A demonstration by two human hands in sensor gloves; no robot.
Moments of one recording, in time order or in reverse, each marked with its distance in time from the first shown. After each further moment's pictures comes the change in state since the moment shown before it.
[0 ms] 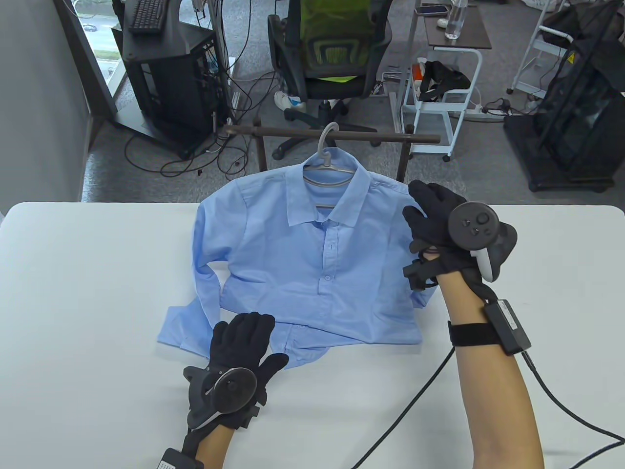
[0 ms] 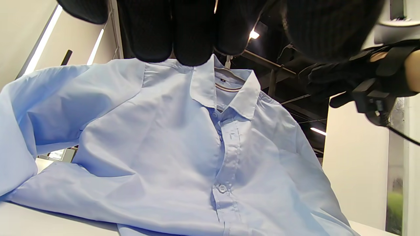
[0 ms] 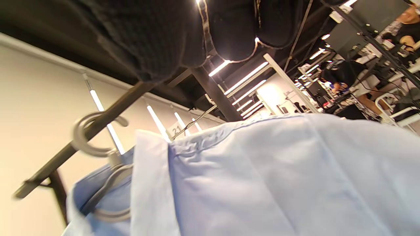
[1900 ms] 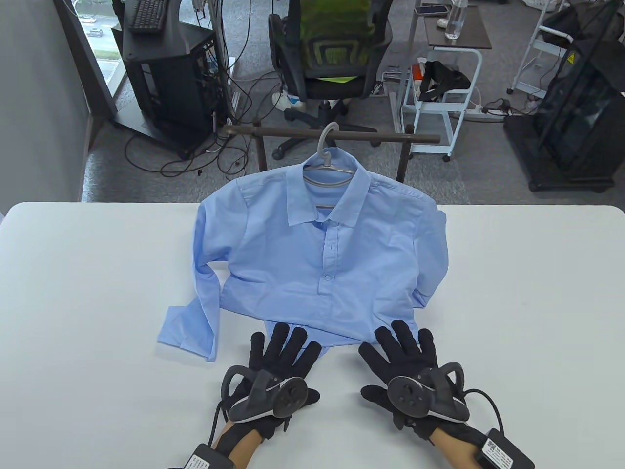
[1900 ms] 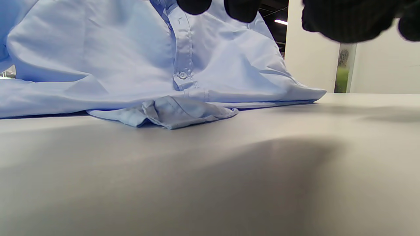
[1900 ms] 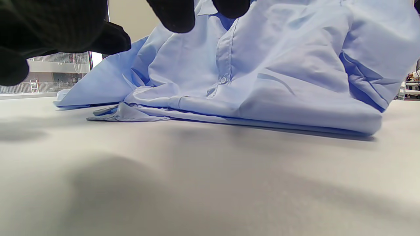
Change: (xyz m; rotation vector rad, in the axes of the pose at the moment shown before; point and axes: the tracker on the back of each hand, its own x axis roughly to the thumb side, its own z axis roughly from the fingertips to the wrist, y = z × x) left_hand 0.043 -0.067 0.004 -0.439 -0.199 -0.205; right_hand -0.022 0.085 0.226 0.495 -0.443 0.420
